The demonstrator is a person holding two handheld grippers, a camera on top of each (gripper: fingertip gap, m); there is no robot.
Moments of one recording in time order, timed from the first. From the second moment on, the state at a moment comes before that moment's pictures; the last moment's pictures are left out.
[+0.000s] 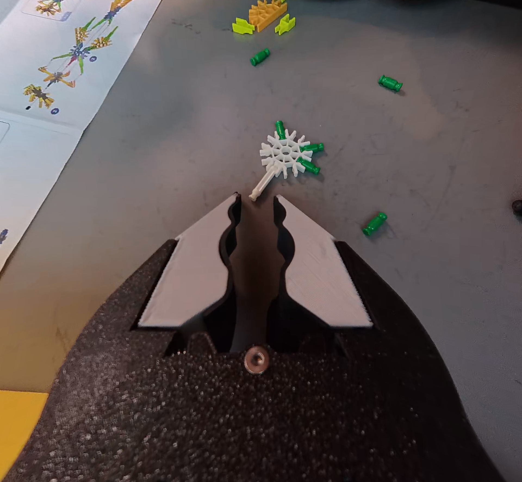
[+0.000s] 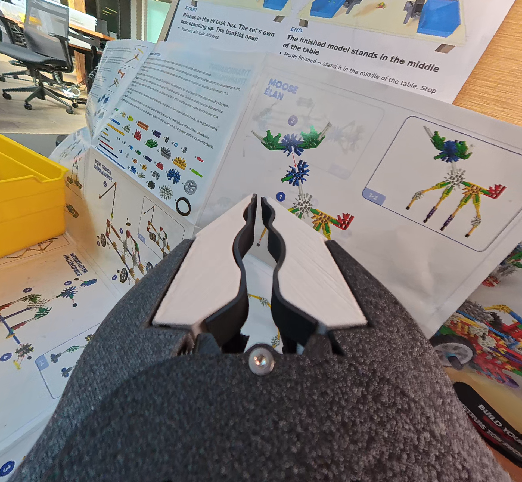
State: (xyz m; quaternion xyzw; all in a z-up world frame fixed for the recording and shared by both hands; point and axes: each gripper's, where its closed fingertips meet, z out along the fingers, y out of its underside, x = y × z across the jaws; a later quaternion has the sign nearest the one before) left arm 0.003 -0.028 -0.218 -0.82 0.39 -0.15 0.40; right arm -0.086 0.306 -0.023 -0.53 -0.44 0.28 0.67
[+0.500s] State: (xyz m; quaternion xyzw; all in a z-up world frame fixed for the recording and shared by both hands) left arm 0.014 -0.030 -0.220 -0.81 0.40 -0.19 0.37; right arm -0.101 0.207 -0.019 -0.50 -0.57 0.39 0.51
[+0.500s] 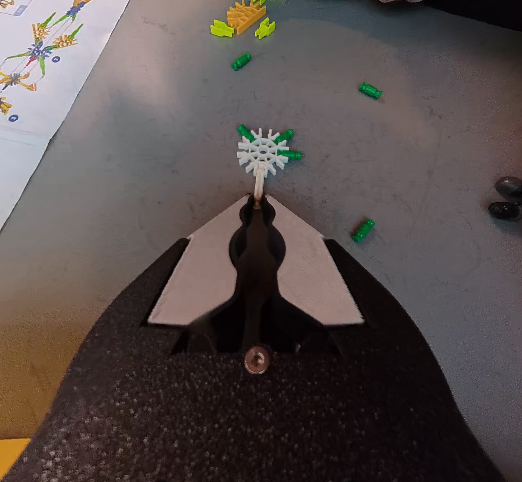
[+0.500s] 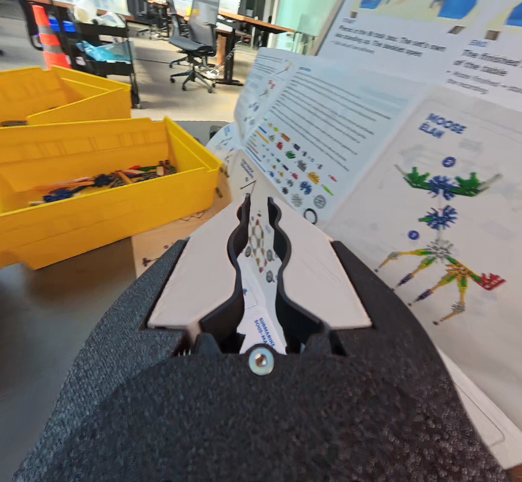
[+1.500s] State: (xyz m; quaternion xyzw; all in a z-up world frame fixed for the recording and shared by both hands) left arm 0.027 -0.055 -0.161 -0.77 0.31 -0.35 0.44; right arm 0.032 -0.041 -0.171 -0.41 -0.79 0.29 0.34
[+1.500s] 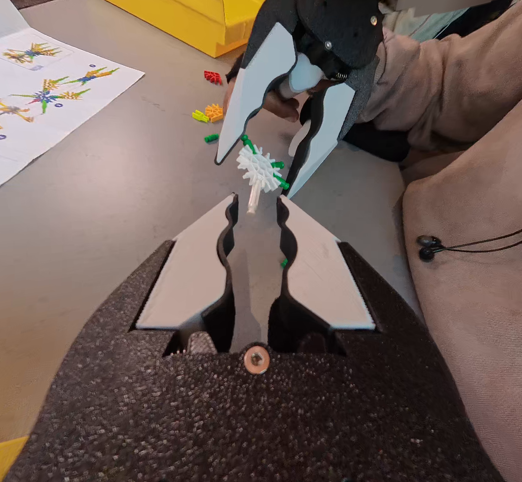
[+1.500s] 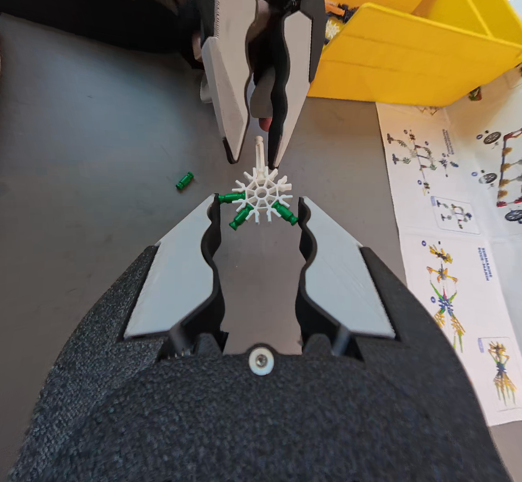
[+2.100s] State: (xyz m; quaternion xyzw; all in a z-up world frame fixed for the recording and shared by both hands) left arm 0.026 -0.055 -0.135 -0.72 0.31 -0.34 0.52; right arm 0.032 -0.042 -0.126 -0.53 -0.55 0.63 0.15
